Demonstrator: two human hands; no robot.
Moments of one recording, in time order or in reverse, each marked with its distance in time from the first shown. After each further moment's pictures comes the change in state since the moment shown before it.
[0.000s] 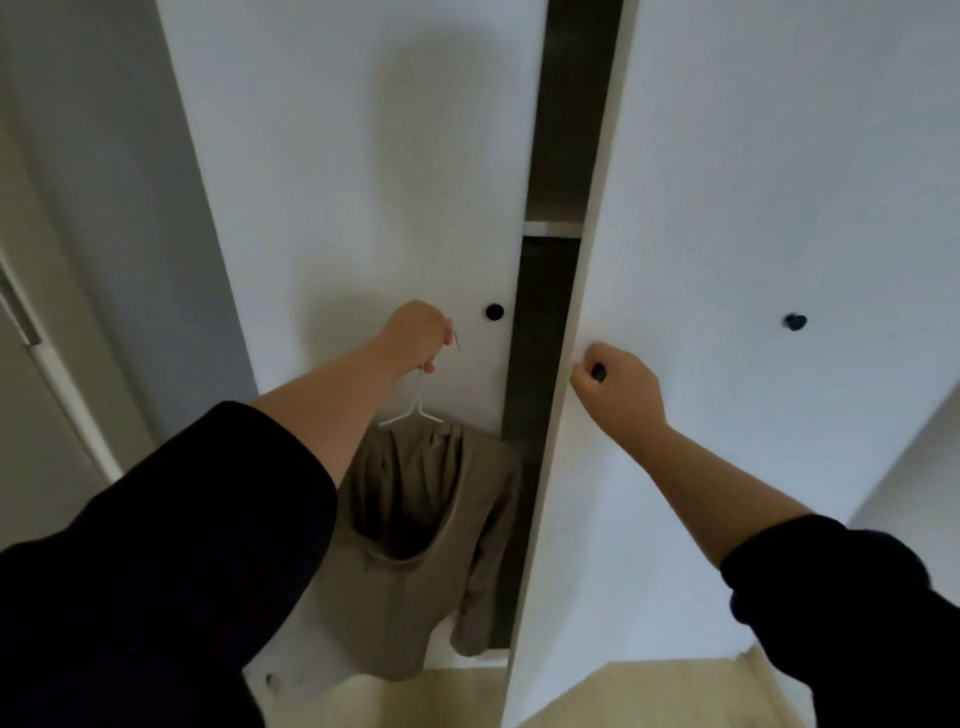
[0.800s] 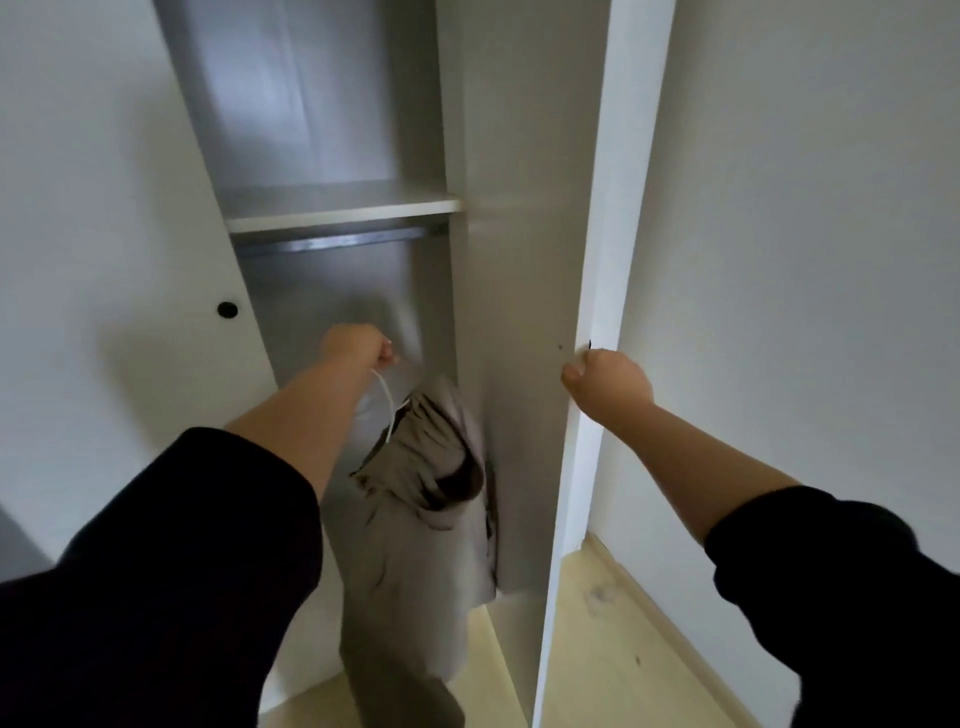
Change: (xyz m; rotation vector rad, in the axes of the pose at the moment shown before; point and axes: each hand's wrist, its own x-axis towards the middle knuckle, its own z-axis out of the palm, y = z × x) left_hand -0.101 0.143 0.195 -0.626 -0.192 -0.321; right_hand -0.158 0.116 -0.242 -0.411 -0.074 0.619
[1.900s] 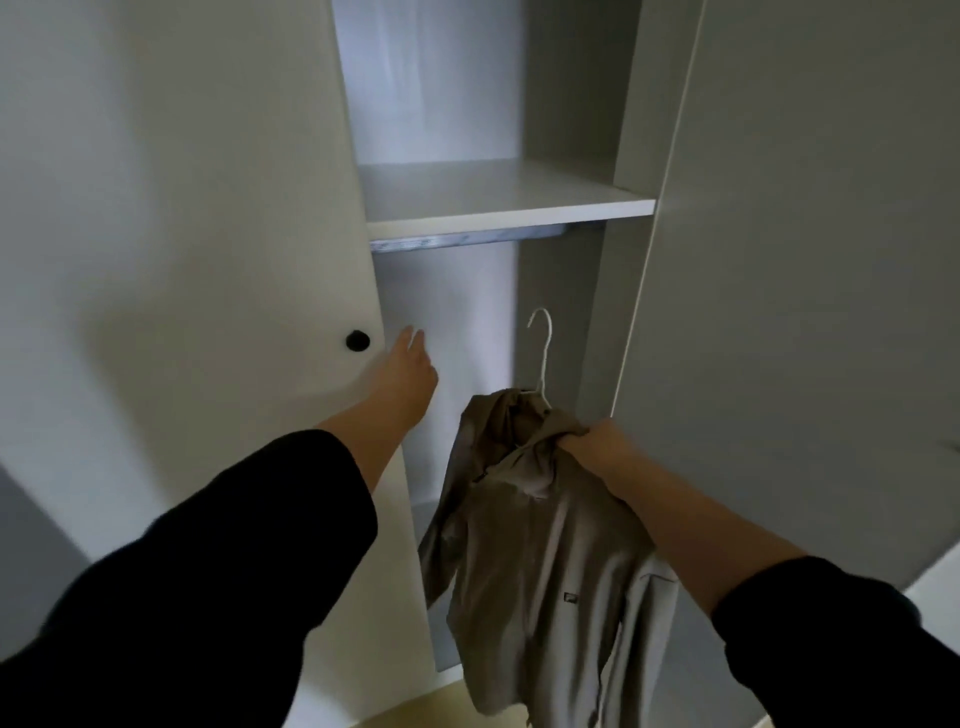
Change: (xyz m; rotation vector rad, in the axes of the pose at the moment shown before) left_hand 0.202 -0.001 -0.125 2.478 0.046 0.744; right_hand 0.105 -0.180 0.187 0.408 -0.300 0.152
